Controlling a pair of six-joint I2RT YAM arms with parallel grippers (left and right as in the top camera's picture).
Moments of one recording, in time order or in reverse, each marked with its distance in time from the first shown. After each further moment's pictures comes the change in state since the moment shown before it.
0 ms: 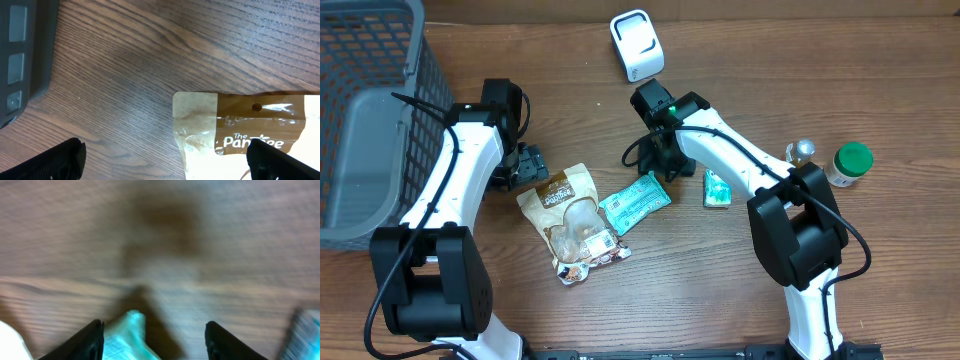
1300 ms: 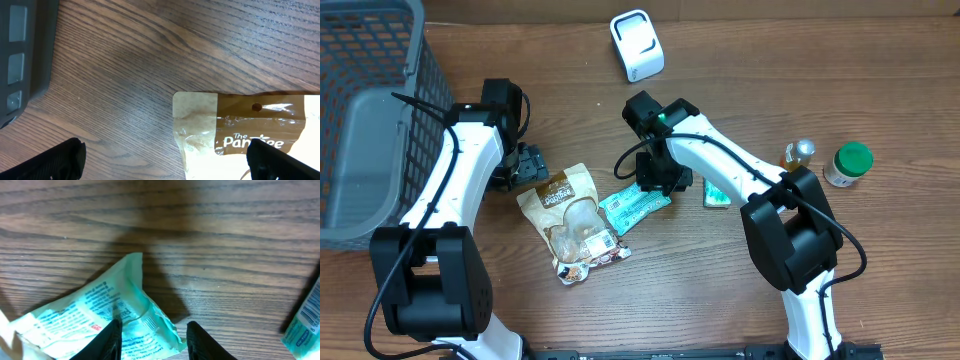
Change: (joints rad) left arm 0.000 0.000 0.000 0.000 0.000 0.000; right arm 0.045 0.000 -0.015 -0.144 -0.030 0.002
